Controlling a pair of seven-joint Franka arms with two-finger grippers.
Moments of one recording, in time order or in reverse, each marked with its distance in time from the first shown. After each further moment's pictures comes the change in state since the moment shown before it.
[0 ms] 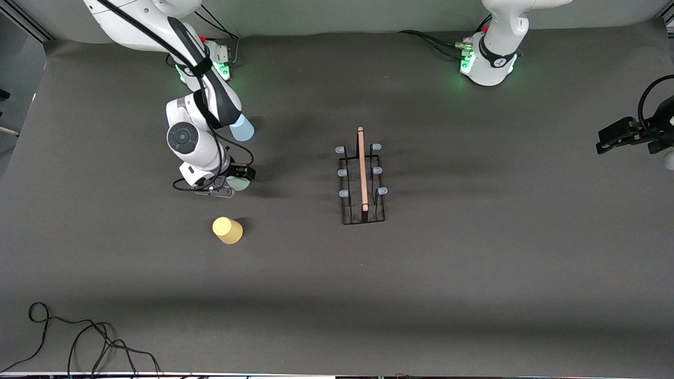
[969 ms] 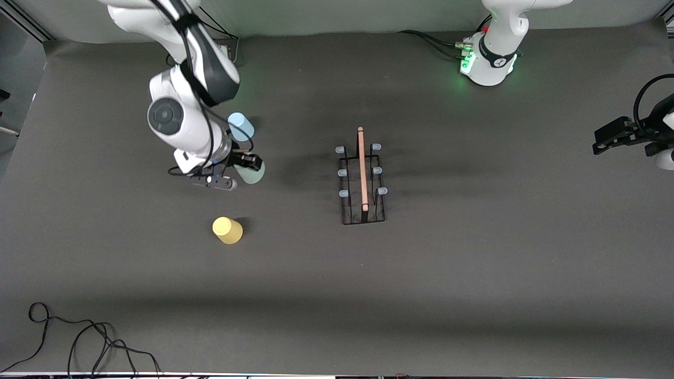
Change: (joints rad) left arm -0.016 -0.001 0.002 -0.002 0.000 0.012 0.029; right arm 0.115 -0.162 0.004 0.273 0.126 -0.363 0.175
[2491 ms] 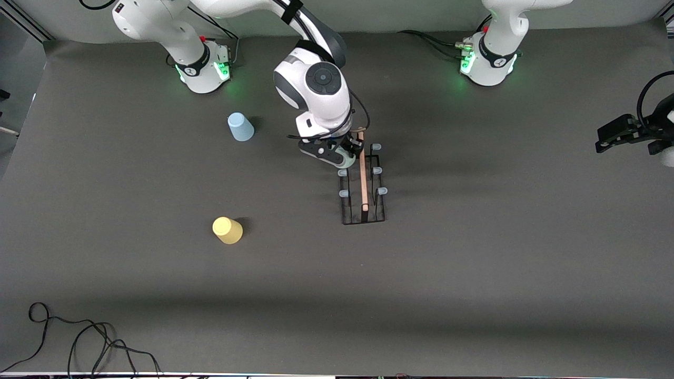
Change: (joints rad) left arm 0.001 -0.008 0.007 -0.004 0.000 -0.001 0.007; right arm 0.393 0.370 -0.003 0.364 -0.103 0.081 0.652
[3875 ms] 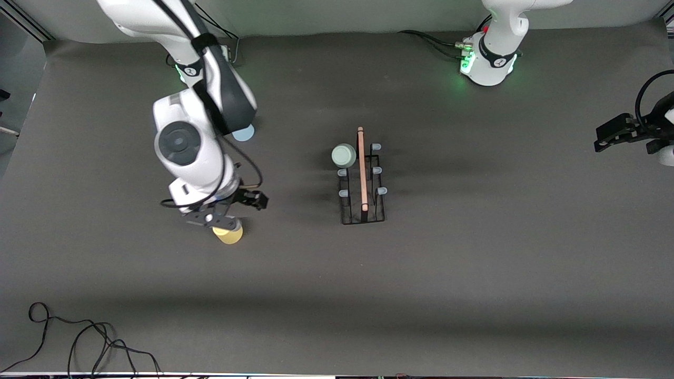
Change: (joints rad) left arm -0.001 -0.005 -0.002 -0.007 0.000 0.000 0.002; right arm -0.215 -0.076 -0.299 0.098 -0.007 -0.255 -0.736
